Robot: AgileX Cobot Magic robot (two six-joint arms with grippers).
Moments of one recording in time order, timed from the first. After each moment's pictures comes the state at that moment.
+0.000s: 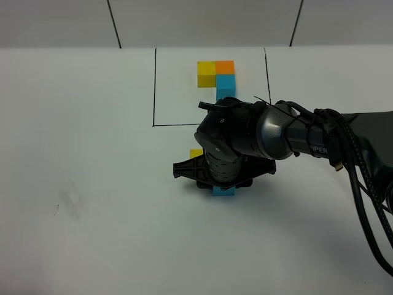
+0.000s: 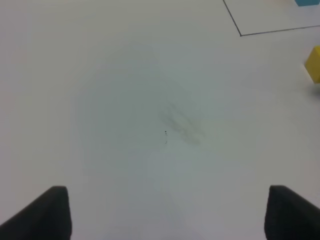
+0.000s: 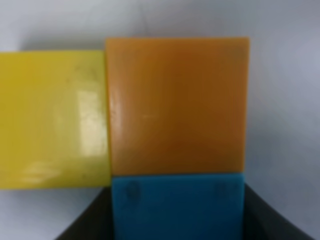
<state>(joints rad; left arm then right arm) -0.11 -0.01 -0.51 0.01 1.07 0.03 0.77 2.11 -1.37 -0.25 0.76 0.98</state>
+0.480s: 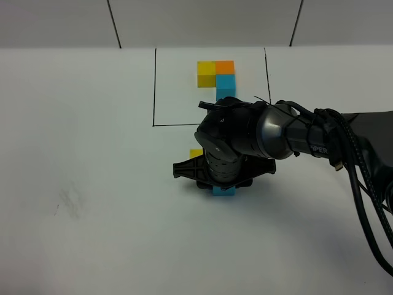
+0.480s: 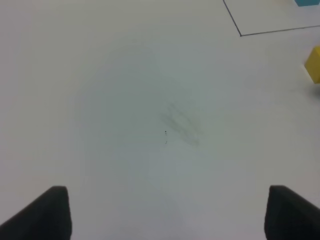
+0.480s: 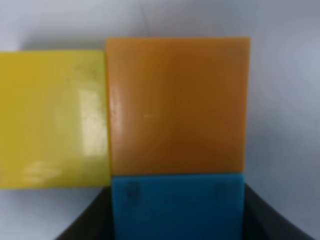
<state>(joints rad) -0.11 -0.01 -0.51 0.01 1.07 0.03 0.77 2.11 -1.37 -0.24 0.76 0.97</state>
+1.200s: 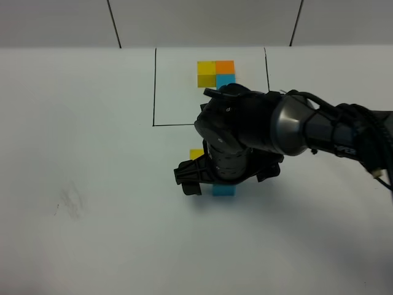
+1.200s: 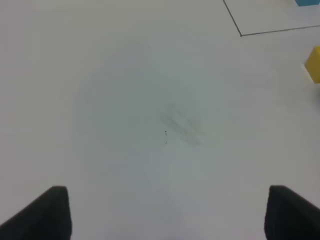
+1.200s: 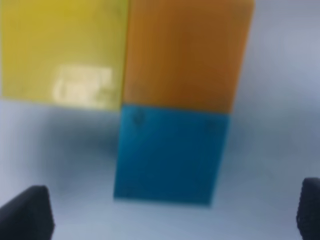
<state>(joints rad) -0.11 -0.01 -0.51 0.01 1.07 0.03 0.79 1.98 -1.37 -0.21 0.92 0.76</state>
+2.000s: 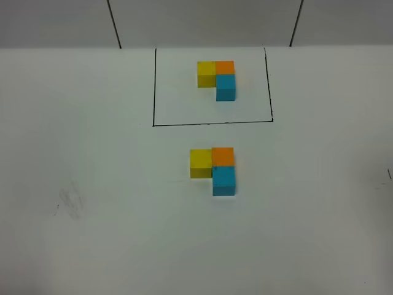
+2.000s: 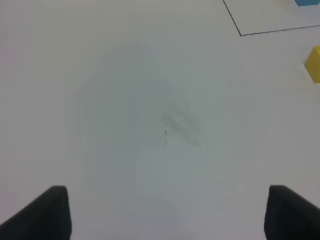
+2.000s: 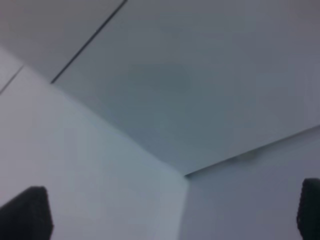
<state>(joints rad) -0.11 -0.01 -0.51 0.01 1.07 0.03 0.77 1.00 -1.37 -0.99 1.21 0.14</state>
